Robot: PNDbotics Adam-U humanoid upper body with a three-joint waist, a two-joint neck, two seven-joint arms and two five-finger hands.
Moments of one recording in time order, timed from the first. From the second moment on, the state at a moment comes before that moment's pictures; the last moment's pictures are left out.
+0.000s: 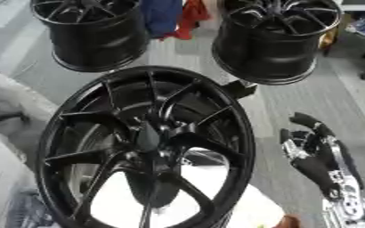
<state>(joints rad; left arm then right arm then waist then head) -0.20 0.54 0.22 -1.34 -0.34 -0.18 -0.09 -0.04 -0.24 0.02 -1.65 -0.07 -0.14 -0.05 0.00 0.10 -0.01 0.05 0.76</state>
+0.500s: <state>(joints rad) -0.19 0.29 0.24 -1.60 -0.14 -0.10 0.01 -0.04 -0.23 0.02 -1.65 -0.07 -0.14 -0.05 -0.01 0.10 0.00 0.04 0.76</state>
